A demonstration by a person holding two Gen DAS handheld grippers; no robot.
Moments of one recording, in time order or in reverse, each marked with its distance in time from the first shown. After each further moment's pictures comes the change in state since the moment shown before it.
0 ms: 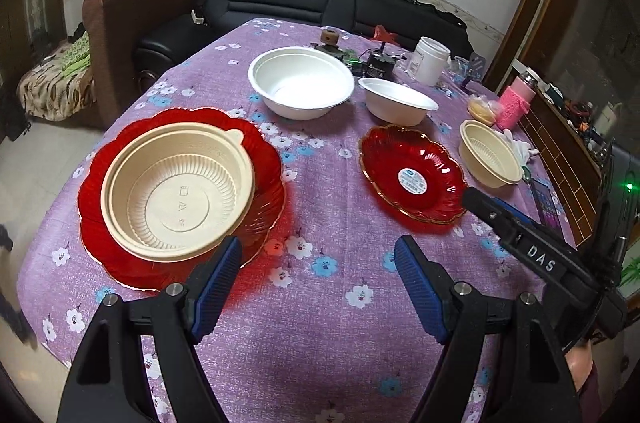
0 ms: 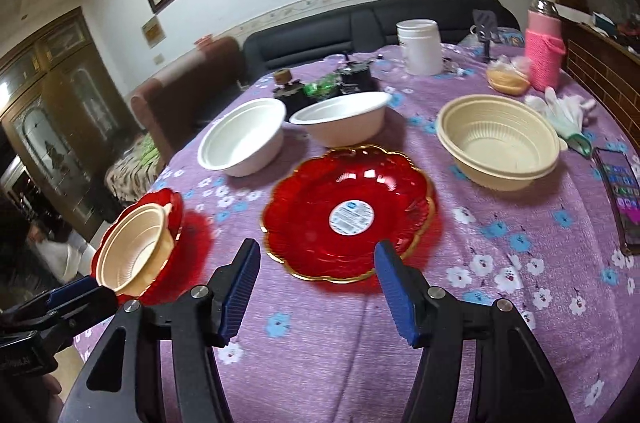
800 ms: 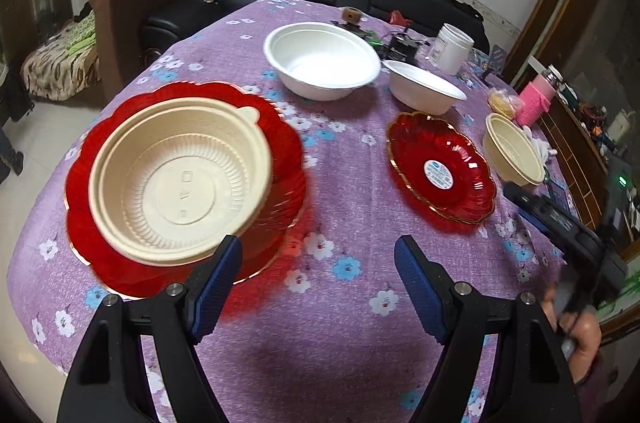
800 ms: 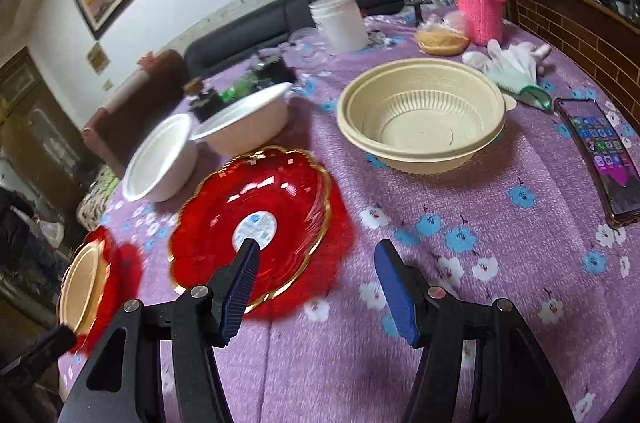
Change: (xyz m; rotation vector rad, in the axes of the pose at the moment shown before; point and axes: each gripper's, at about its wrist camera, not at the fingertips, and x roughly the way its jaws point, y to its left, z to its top) left arm 0.031 0.008 0.006 -0.024 0.062 0.017; right arm 0.028 -0.071 0.012 0.188 0.036 -0.120
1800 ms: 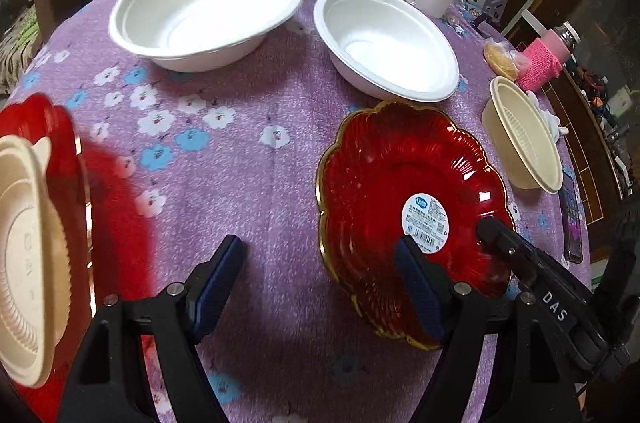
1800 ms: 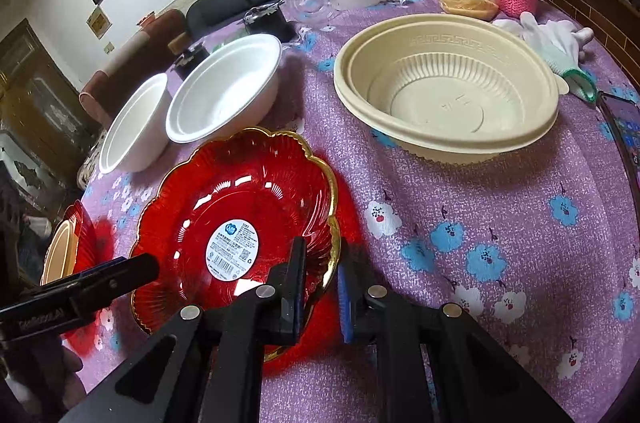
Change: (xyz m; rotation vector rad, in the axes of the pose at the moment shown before) left arm 0.128 -0.070 0.048 0.046 0.216 -0.080; right arm 0.043 -0.010 0.007 -0.071 0.144 0.020
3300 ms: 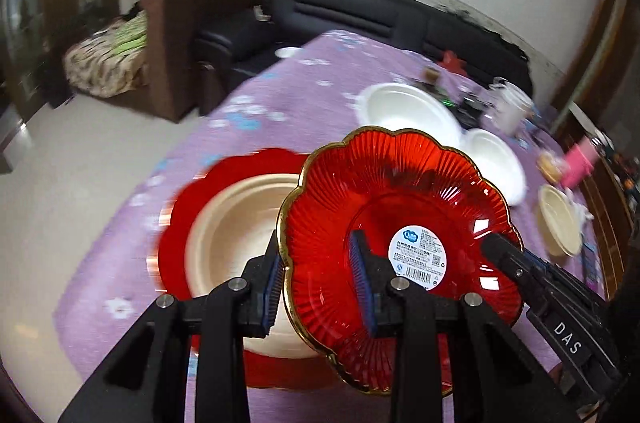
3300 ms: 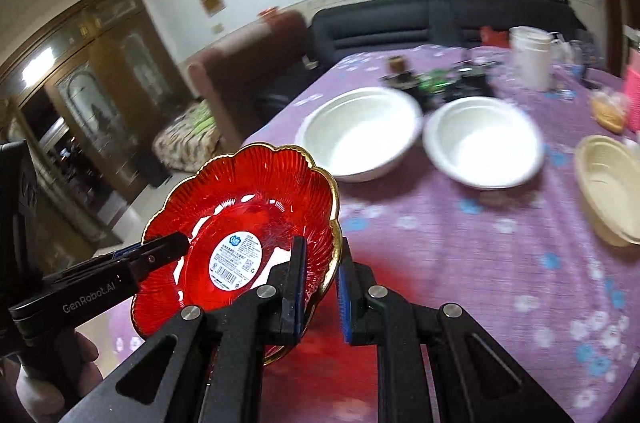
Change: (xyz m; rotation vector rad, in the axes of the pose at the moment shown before) left arm -0.156 0.145 -0.037 -0.200 -0.304 0.211; right arm -0.029 0.204 -0.018 -0.285 -0.079 0.265
